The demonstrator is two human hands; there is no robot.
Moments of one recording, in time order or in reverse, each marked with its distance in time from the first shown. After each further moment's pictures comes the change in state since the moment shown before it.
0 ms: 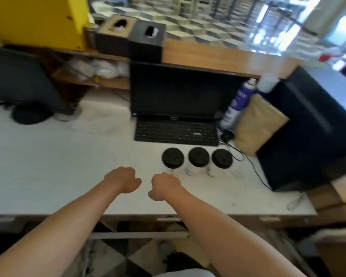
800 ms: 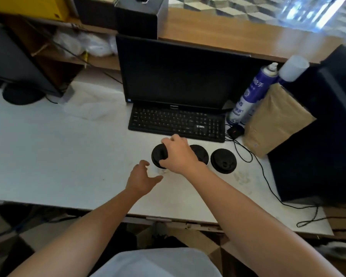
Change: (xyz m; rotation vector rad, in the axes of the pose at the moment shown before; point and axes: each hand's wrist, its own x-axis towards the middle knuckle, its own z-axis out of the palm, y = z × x) left_hand 0.055 0.085 0.058 -0.780 0.196 -0.176; right_hand 0.058 0.091 -0.067 0.139 0.303 -0.228
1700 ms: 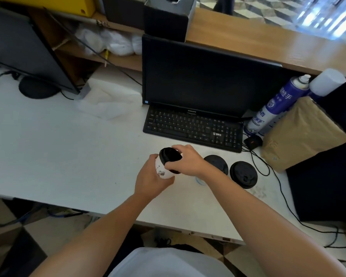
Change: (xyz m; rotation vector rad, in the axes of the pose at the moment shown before) left_hand 0.013 -0.008 -0.020 -0.249 0.170 0.210; right_hand 0.034 -0.014 0.006 0.489 -0.157 0.131
